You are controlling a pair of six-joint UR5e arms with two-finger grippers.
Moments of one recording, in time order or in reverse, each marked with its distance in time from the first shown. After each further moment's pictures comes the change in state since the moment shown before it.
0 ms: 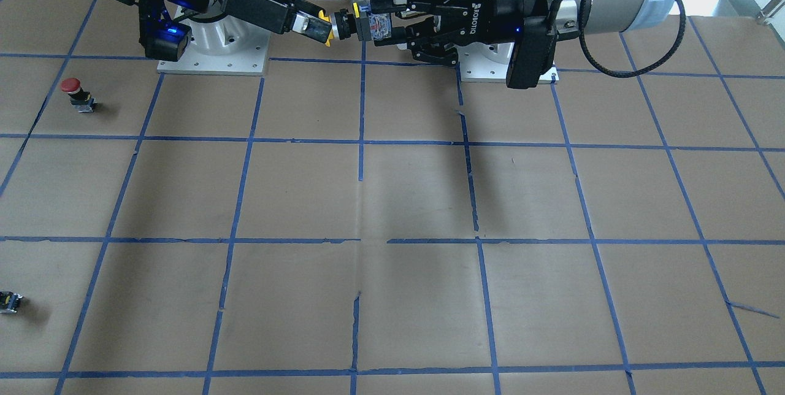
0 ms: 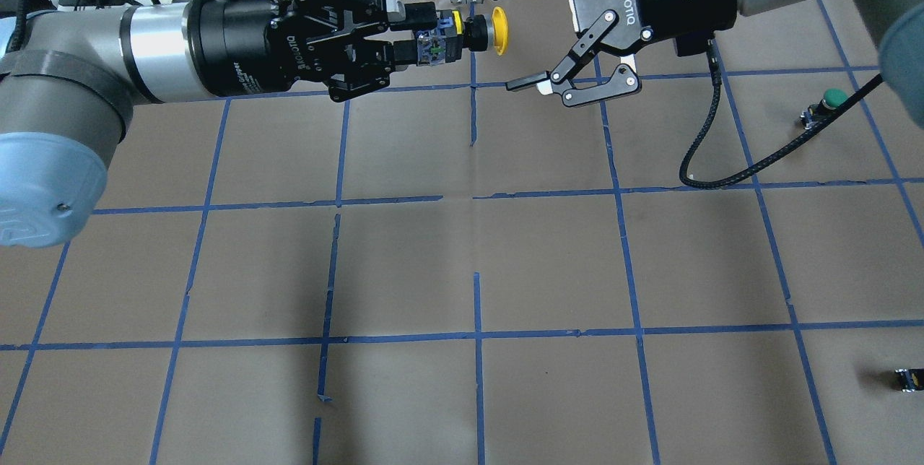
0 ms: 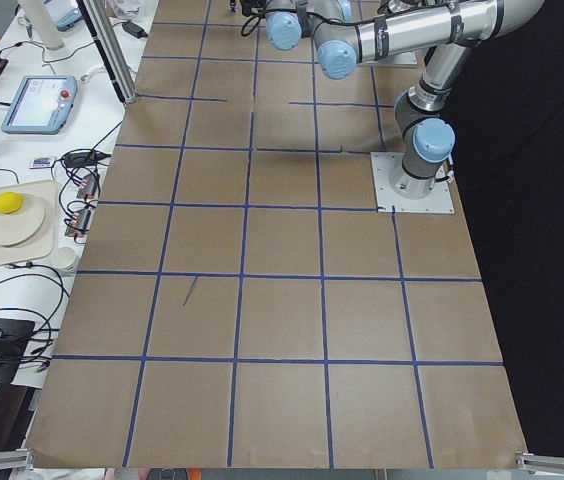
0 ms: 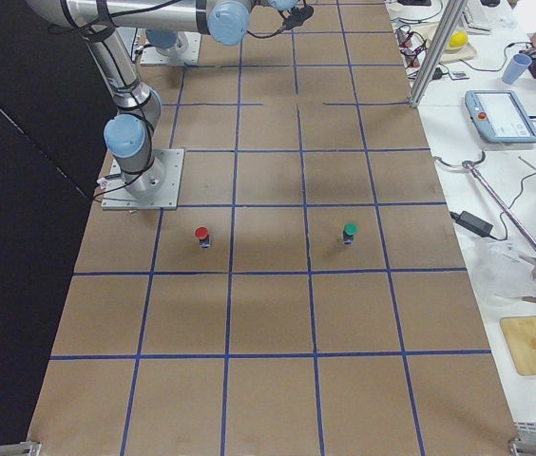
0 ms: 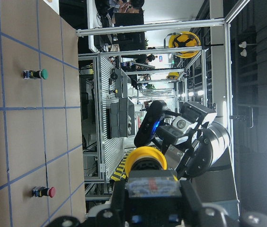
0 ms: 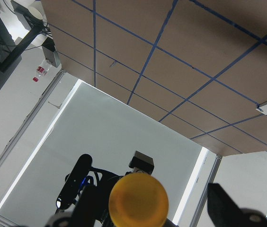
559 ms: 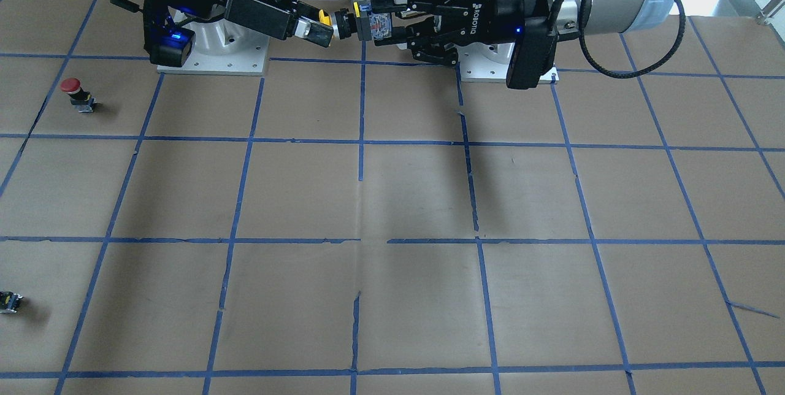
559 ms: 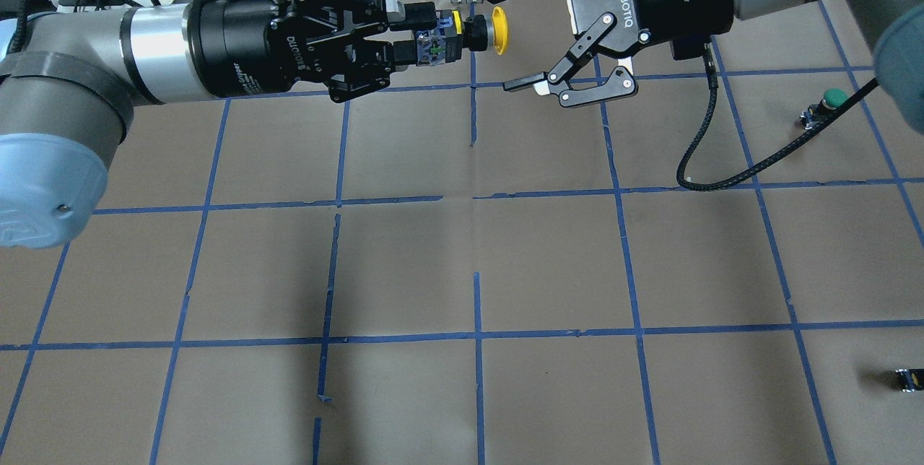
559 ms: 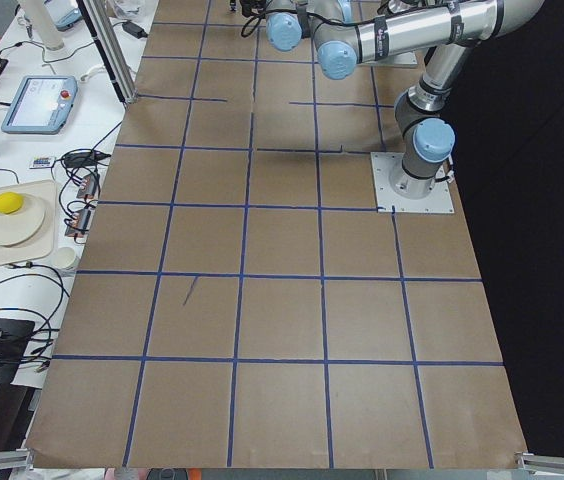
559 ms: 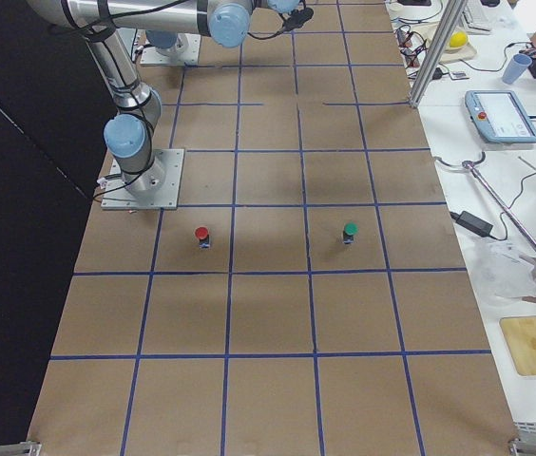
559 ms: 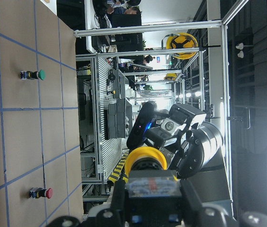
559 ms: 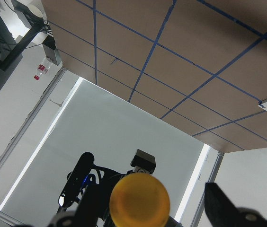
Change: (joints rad) left arm 0.000 0.002 -0.004 0.000 -0.003 -0.001; right arm 0.000 0.000 0.004 -0.002 0.018 0.003
